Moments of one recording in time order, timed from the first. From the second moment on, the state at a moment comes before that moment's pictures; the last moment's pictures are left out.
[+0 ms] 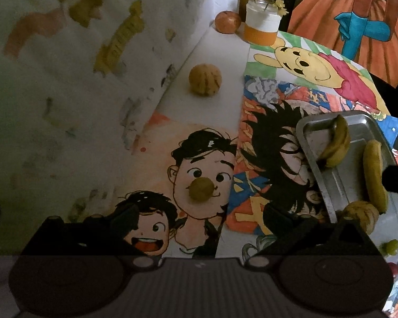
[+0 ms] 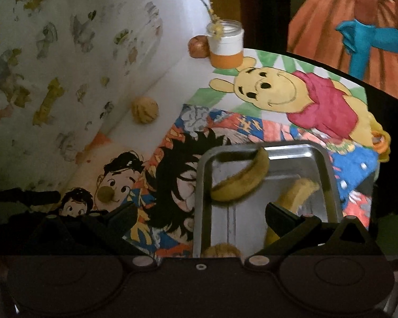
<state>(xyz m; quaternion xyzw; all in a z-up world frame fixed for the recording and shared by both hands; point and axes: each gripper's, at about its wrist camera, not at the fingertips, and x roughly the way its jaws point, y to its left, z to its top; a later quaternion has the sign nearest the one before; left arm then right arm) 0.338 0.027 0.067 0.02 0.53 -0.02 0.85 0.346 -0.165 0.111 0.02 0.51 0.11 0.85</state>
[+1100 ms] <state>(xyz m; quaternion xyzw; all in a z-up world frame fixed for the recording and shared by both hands) 0.361 0.032 0.014 -0.03 0.49 0.00 0.87 0.534 -0.026 0.015 -0.12 0.44 0.32 0.83</state>
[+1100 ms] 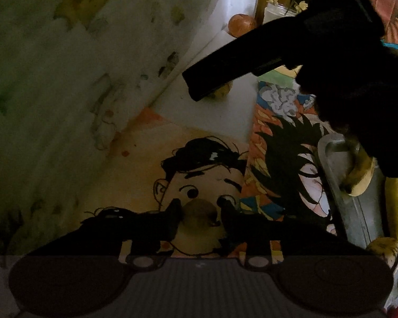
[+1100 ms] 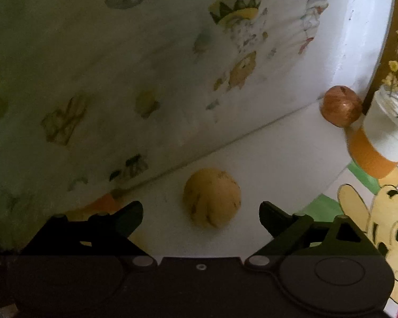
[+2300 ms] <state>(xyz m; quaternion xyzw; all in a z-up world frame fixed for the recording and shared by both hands) 0.356 0.037 0.012 -0.01 0.50 -0.01 0.87 0.516 -0.028 0.003 -0.12 0.45 0.30 0.84</state>
